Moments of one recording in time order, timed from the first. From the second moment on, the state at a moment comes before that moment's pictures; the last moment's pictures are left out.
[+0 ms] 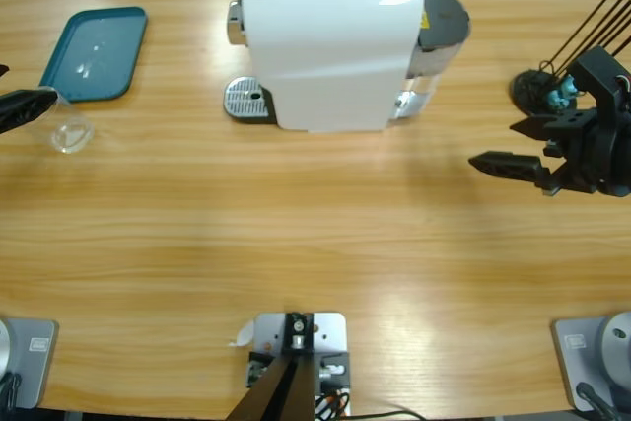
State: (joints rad) arm 0 -0.58 0.93 -0.48 0.00 0.01 0.04; arm 1 0.66 1.19 -0.58 0.19 -0.01 0.07
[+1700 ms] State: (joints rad) arm 0 -0.39 1.61 -1.09 -0.16 -0.84 -0.87; arm 1 0.66 1.19 -0.58 0.19 -0.01 0.07
